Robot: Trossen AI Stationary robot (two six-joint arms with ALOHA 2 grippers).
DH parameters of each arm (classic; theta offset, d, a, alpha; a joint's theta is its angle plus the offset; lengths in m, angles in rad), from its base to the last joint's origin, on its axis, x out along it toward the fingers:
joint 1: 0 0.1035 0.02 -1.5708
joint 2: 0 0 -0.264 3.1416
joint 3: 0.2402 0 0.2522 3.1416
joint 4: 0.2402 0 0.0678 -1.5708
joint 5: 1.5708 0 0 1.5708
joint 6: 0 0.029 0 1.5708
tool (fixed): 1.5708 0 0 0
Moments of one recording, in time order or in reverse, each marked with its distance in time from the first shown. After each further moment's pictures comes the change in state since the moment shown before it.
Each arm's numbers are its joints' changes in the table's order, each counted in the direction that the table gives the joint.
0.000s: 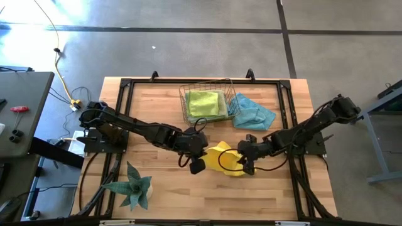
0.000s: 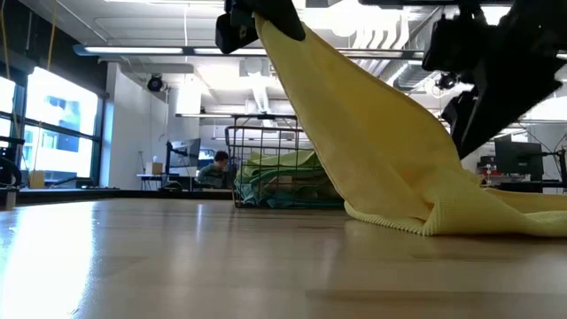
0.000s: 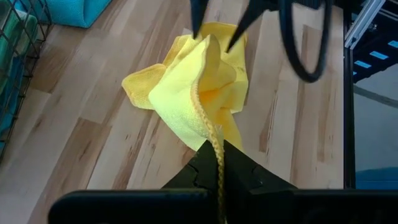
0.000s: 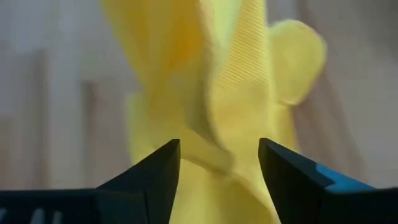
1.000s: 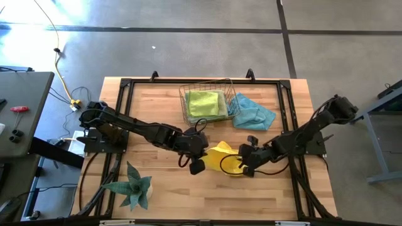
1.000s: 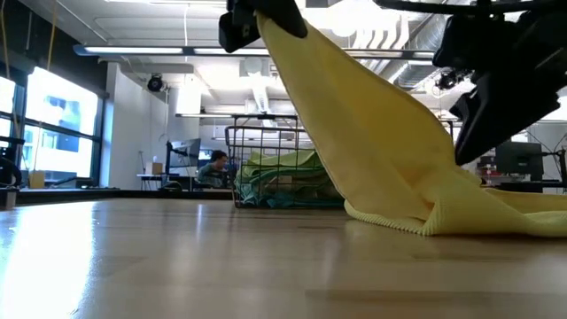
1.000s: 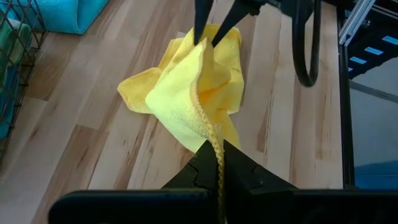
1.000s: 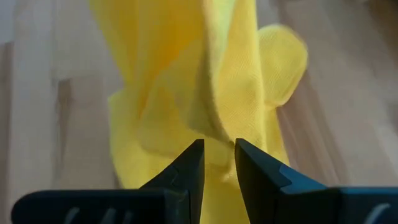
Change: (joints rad) left arm 0.000 0.000 0.000 -0.013 0.010 0.035; right arm 0.098 0.039 -0.004 -0.005 0.176 0.037
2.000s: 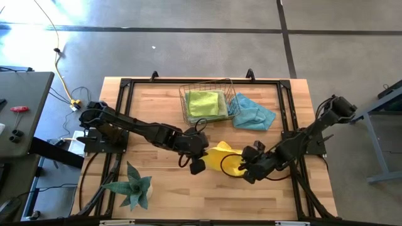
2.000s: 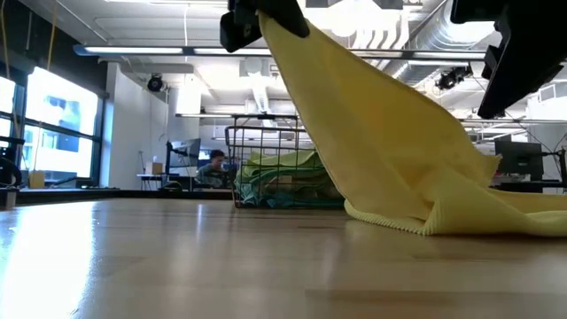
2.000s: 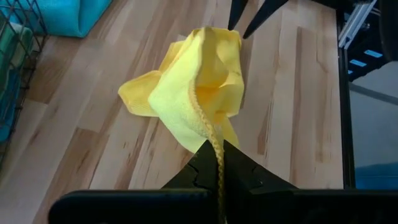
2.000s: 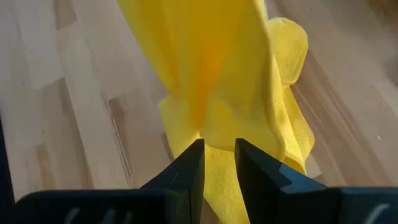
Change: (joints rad) left arm 0.000 0.000 0.000 -0.009 -0.006 0.002; right arm 0.131 0.014 0.215 0.296 0.054 0.347
